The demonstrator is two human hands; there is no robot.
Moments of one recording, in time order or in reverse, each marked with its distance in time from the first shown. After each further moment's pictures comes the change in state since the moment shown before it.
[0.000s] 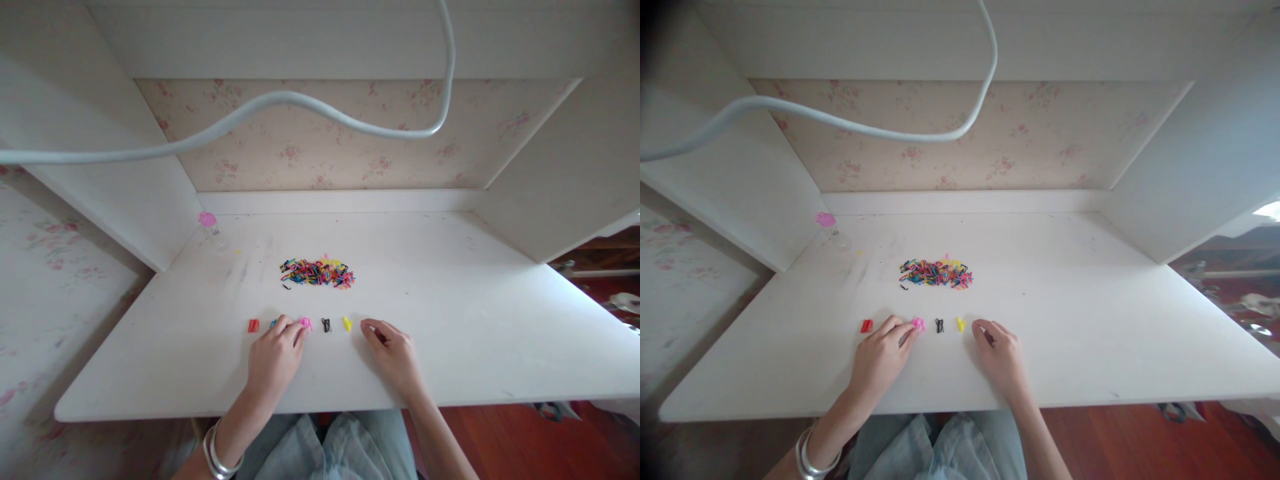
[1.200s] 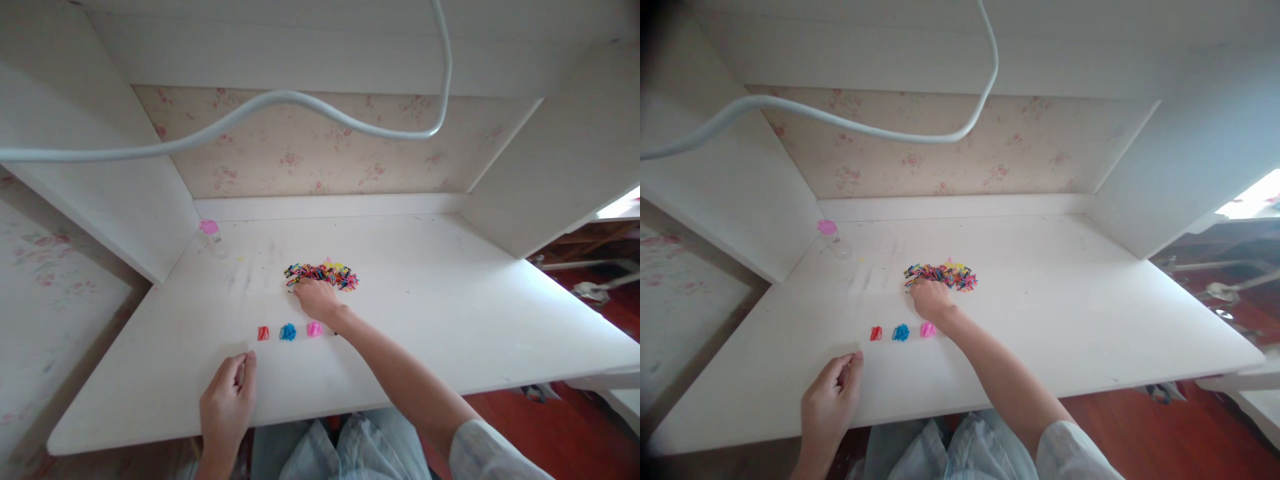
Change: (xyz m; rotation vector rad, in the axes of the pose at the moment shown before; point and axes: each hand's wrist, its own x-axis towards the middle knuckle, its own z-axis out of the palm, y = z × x) left_hand -0.061 -0.092 -0.003 -0.221 0.293 -0.334; right_hand 0.101 -0.131 0.097 -0.646 -0.452 -0.379
